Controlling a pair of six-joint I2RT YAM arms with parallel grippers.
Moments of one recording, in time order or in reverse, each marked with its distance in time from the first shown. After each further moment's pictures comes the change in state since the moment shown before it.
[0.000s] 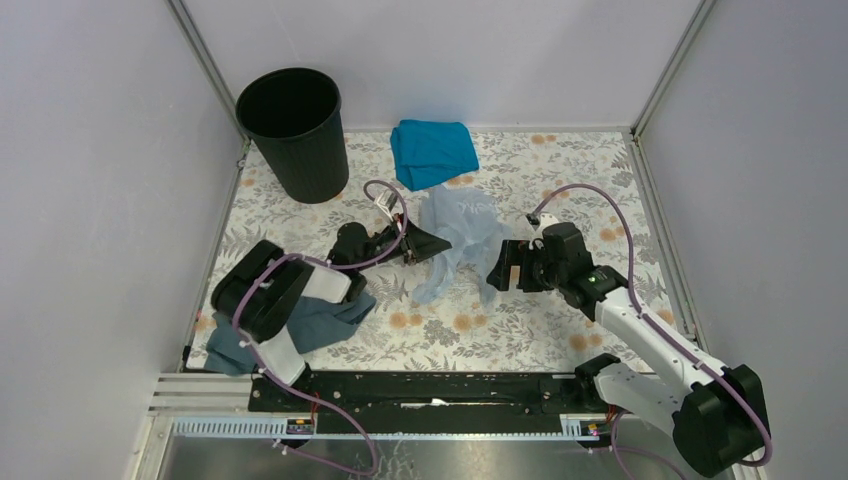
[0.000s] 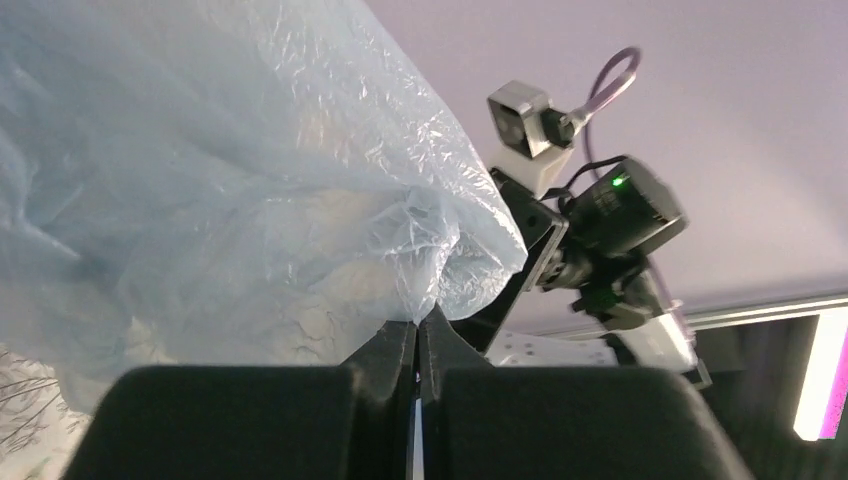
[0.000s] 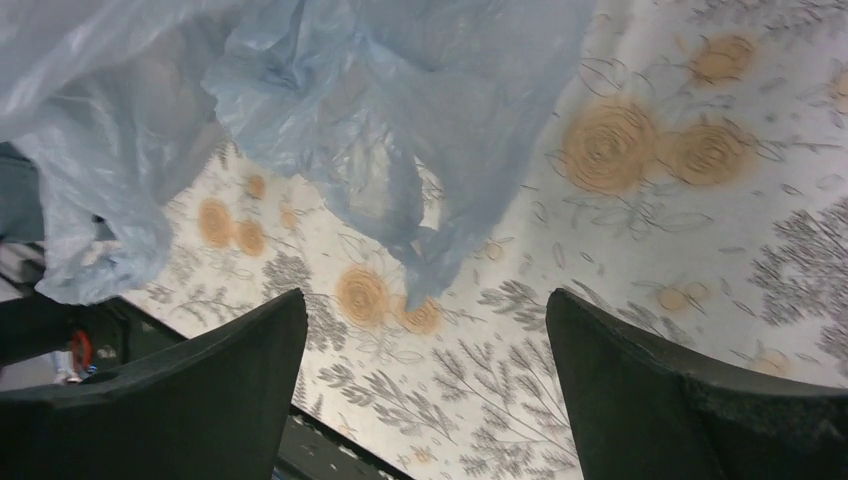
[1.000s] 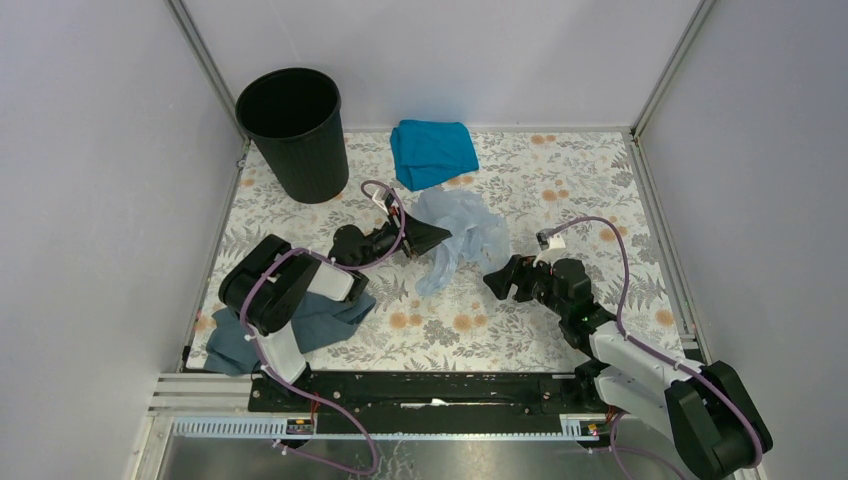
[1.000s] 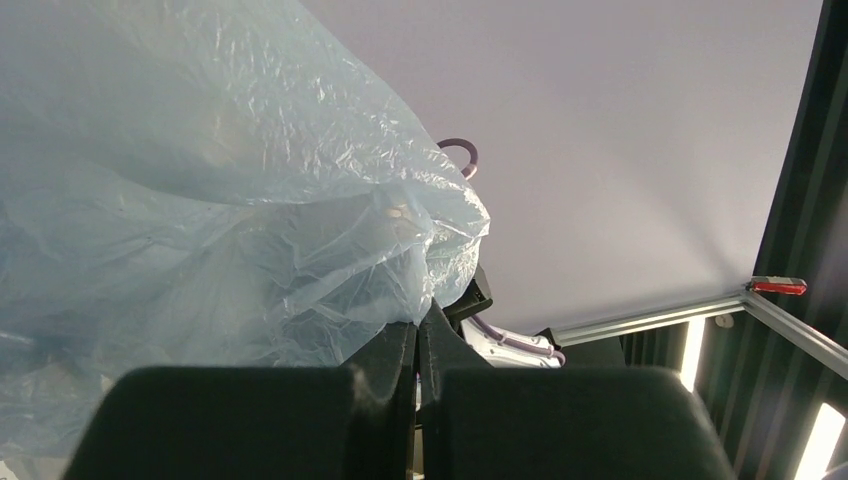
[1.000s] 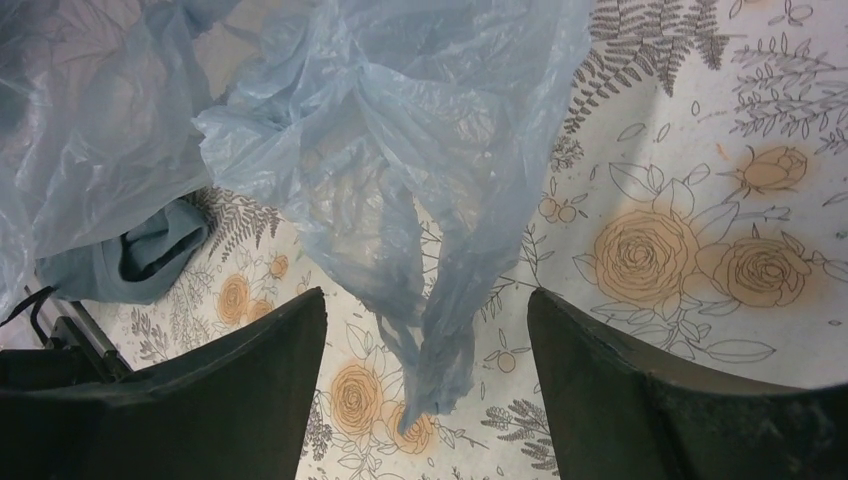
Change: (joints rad) left arm 0.014 0.116 0.011 0.347 -0.020 -0.335; right arm 0.001 -0.035 -0.440 0.819 -0.037 0.095
